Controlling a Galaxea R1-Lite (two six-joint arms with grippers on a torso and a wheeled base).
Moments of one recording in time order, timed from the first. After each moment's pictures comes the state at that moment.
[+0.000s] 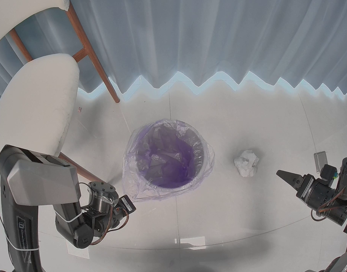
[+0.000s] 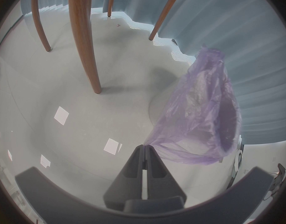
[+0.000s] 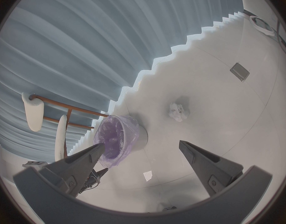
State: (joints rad) left arm -0.44 2.29 -0.45 -1.25 0.15 -0.84; right arm 0.19 1.39 -0.18 -0.86 -0.01 0.72
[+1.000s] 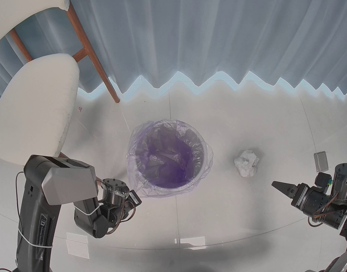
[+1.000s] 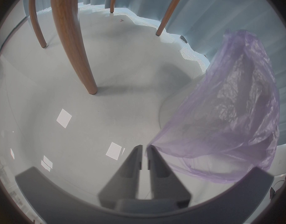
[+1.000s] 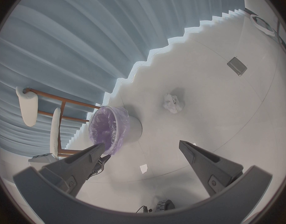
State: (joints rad) left arm -0.39 2.51 -0.73 -1.20 0.18 -0.82; right arm 0.20 1.45 -0.14 -0.86 0.01 0.71
